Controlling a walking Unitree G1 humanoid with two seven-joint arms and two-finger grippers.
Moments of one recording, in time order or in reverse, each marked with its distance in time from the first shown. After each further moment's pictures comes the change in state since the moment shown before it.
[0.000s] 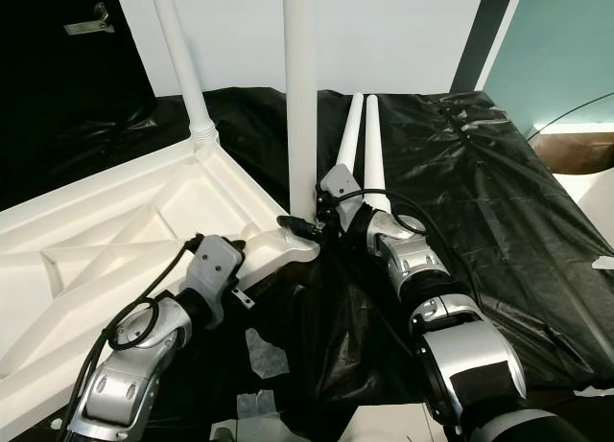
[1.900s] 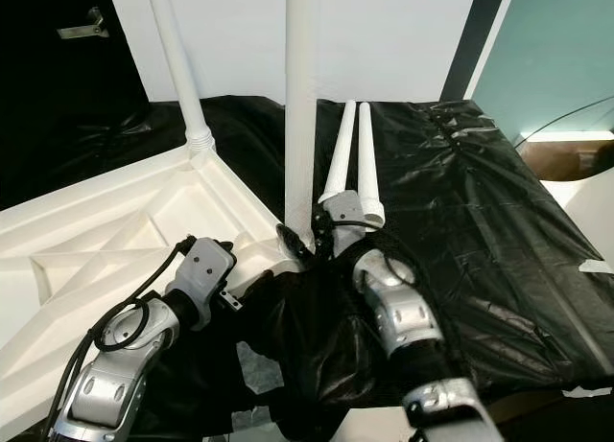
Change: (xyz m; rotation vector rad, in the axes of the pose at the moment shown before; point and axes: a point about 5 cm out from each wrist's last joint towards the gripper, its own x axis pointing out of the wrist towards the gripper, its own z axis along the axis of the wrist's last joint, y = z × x) left arm -0.010 0.016 -0.002 0.054 0.039 0.049; right arm -0.017 0.034 -0.006 0.121 -0.071 -0.280
